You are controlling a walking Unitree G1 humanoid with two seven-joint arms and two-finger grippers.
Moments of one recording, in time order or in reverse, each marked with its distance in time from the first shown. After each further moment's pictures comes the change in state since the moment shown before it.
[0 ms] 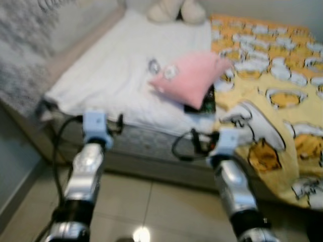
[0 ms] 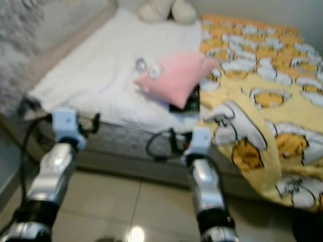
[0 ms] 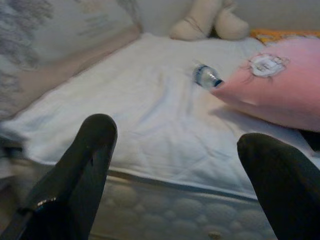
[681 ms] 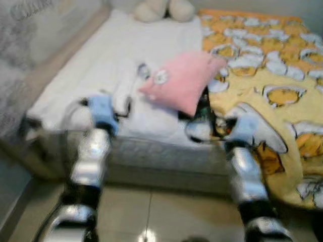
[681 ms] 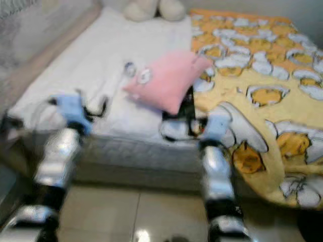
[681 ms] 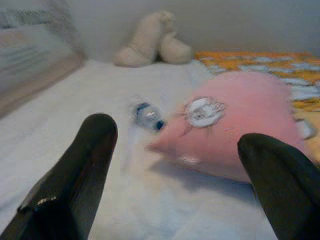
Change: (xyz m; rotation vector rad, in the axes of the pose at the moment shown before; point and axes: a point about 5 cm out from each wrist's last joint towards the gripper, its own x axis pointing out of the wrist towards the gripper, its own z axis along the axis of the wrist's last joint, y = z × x) left arm 0.022 -0.029 0.027 -0.021 -0.096 -0.142; right arm 0.007 -0.035 0.029 -0.017 -0.113 -0.172
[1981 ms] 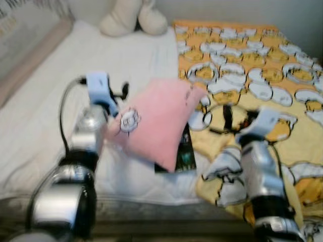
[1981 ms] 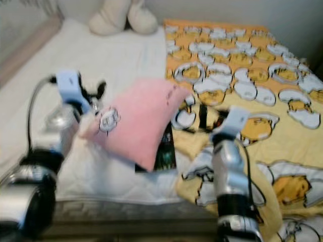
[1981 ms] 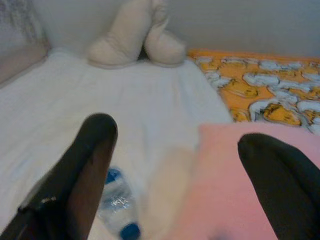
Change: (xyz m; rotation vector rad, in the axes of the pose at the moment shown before) left arm 0.050 0.048 0.039 -0.036 0.092 0.093; right arm 0.010 -0.006 0.039 0.177 -0.016 0.055
